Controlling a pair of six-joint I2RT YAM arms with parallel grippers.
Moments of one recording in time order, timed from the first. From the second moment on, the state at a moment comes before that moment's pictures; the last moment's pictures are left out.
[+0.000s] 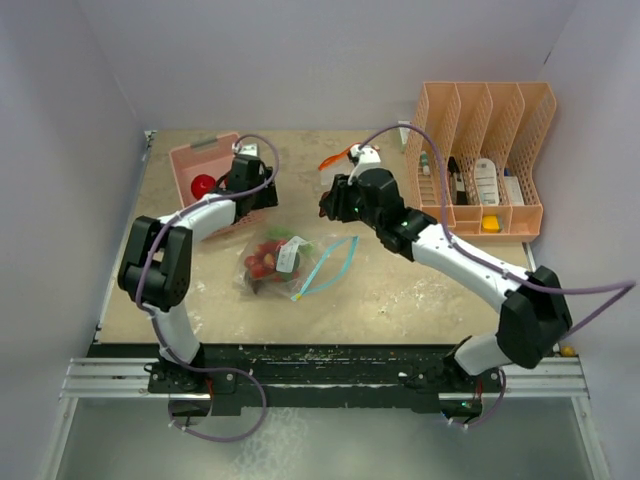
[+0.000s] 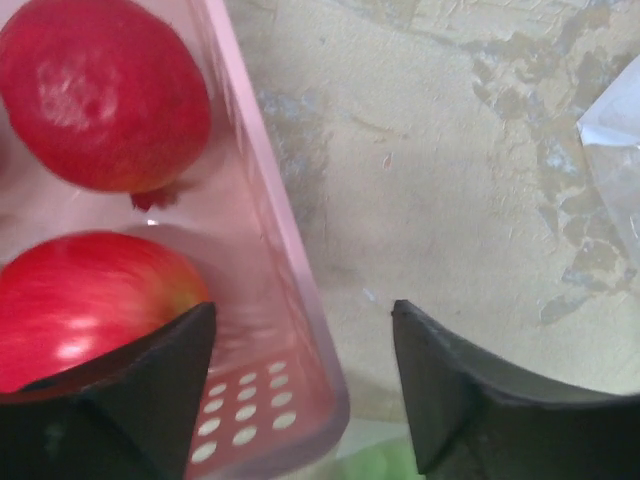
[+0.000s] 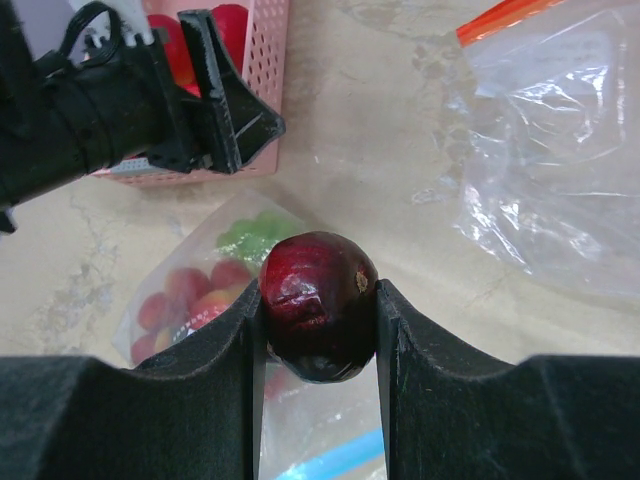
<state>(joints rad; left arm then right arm) -0.31 1.84 1.22 -0.09 -0.19 -0.36 0.68 1.44 1.11 -0.07 0.12 0.42</state>
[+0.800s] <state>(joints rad) -0.05 1.10 0.81 -0.27 -0.23 -0.52 0.80 2.34 2.05 -0.10 -0.01 0.40</state>
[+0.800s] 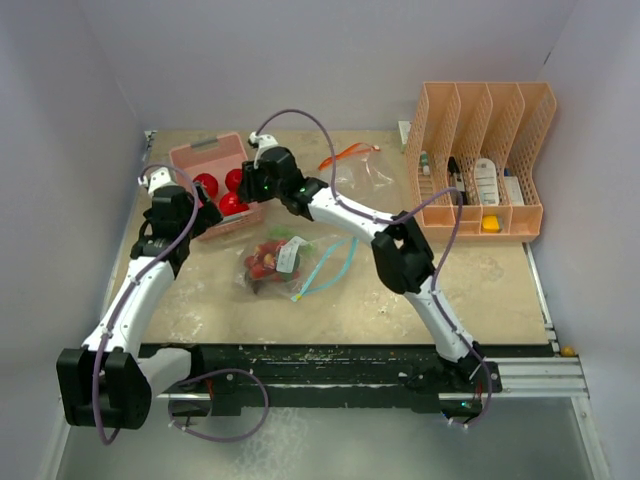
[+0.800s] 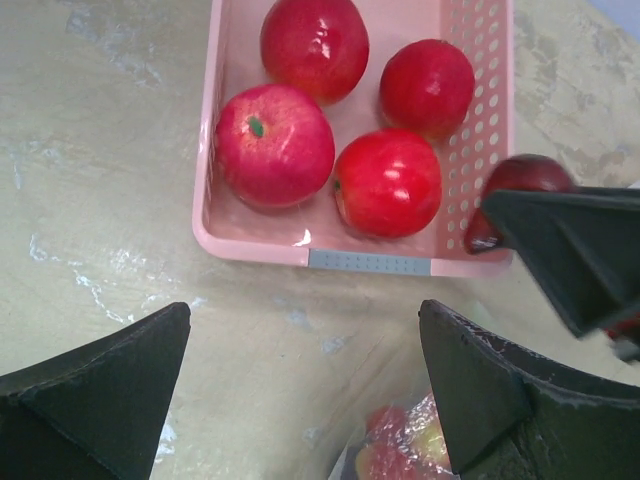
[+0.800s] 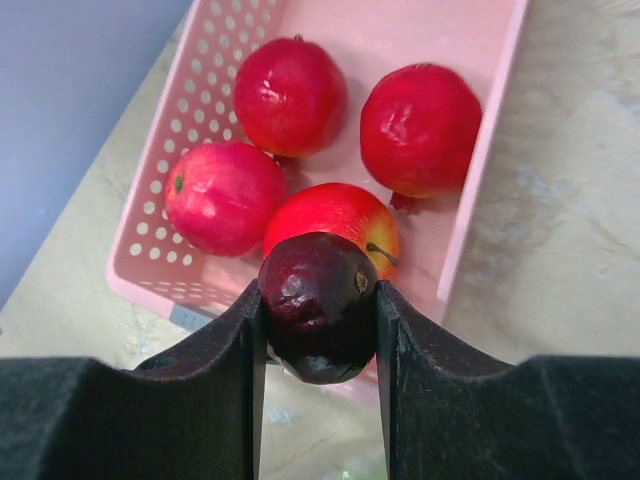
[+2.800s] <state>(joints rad) 0.00 1.53 0.70 0.03 -0.10 -0.78 0.79 1.58 1.04 0.19 0.07 0.41</state>
